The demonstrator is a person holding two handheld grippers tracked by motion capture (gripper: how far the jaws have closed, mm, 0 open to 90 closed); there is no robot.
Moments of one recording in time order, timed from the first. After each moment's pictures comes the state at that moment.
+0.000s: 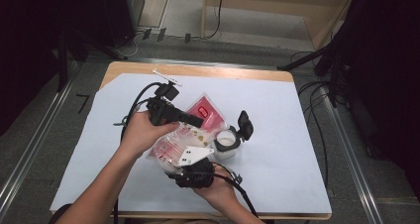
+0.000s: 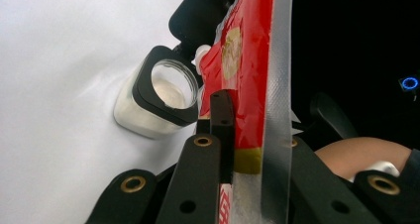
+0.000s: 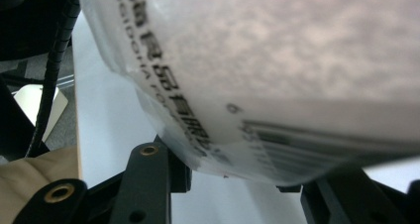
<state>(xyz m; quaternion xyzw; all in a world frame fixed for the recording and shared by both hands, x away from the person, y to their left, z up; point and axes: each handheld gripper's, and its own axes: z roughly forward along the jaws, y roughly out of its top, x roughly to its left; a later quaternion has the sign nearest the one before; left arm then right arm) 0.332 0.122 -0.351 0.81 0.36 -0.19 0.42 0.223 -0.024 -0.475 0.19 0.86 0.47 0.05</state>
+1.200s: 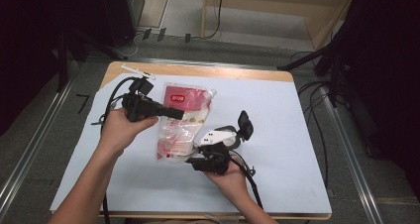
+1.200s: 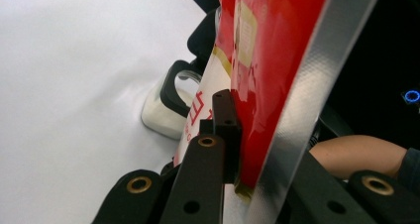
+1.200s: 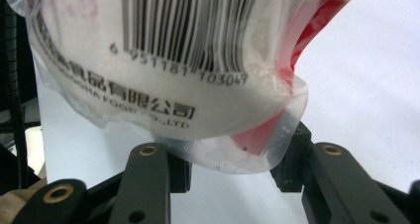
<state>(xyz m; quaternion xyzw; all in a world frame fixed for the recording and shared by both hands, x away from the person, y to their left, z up) 0.325 0.170 -0.336 0.79 0.36 -0.15 0.46 0.258 -0.062 -0.472 0.28 0.83 0.48 0.02</state>
